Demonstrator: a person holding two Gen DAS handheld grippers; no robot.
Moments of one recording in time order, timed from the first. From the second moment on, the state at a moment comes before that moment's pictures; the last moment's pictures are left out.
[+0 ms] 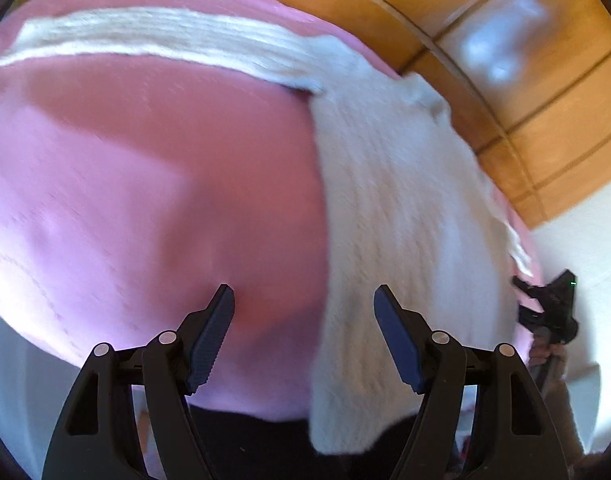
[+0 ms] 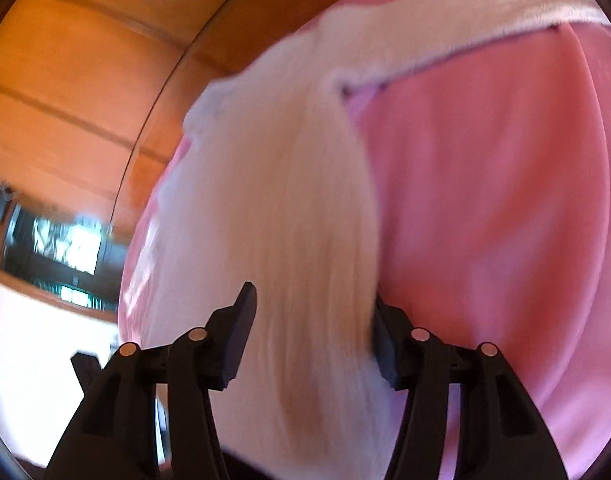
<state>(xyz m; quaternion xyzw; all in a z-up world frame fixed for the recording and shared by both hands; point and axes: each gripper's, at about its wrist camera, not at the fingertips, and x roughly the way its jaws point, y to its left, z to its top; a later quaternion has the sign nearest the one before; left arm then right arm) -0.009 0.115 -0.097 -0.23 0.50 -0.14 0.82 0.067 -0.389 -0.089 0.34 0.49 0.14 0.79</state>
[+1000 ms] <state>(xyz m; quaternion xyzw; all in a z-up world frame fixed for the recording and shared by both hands) 0.013 0.144 -0.073 -0.21 0.48 -0.16 0.84 0.010 -0.329 -0.039 0.16 0.50 0.05 0.85</state>
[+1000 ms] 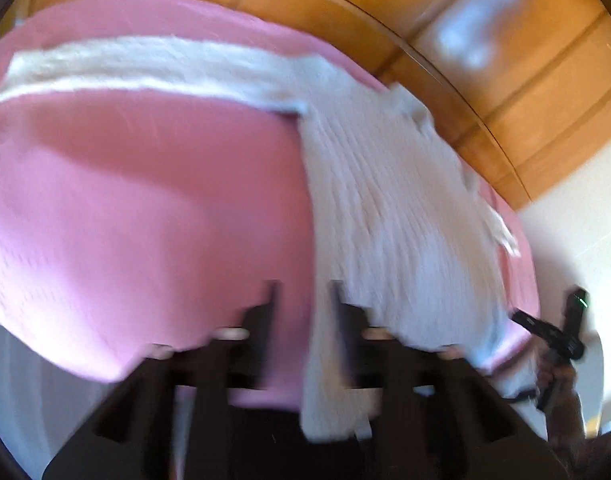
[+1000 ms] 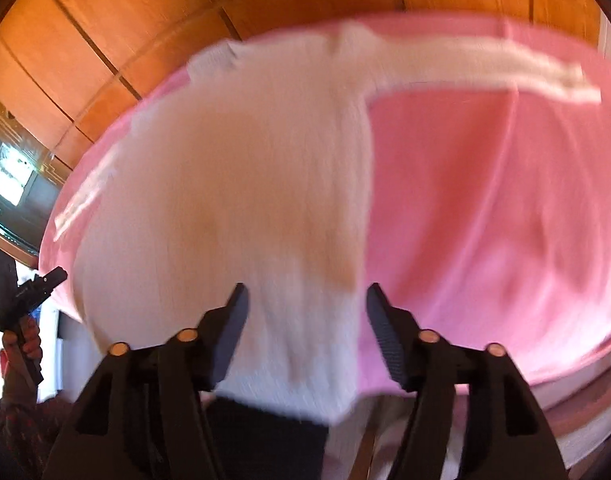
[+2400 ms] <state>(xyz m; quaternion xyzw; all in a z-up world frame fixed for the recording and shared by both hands) 0.155 -0.023 -0.110 -0.03 0.43 -0.18 0.88 0.056 -0.537 -0.086 0.44 0.32 -0.17 0.82</state>
